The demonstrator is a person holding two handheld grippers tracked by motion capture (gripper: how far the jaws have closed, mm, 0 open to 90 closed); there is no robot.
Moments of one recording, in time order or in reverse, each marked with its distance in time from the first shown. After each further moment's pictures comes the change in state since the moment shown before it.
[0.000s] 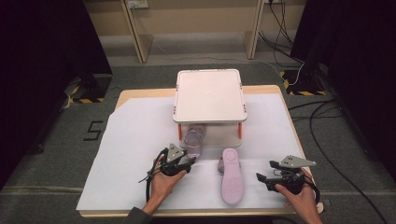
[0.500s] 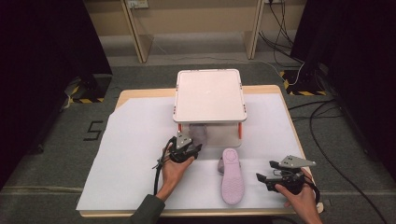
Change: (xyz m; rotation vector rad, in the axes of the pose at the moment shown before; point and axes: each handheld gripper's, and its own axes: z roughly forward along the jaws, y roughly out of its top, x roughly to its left) left arm 0.007 0.025 0.042 -0.031 0.042 -0.035; right arm 0.000 0.000 0.000 0.003 0.000 0.002
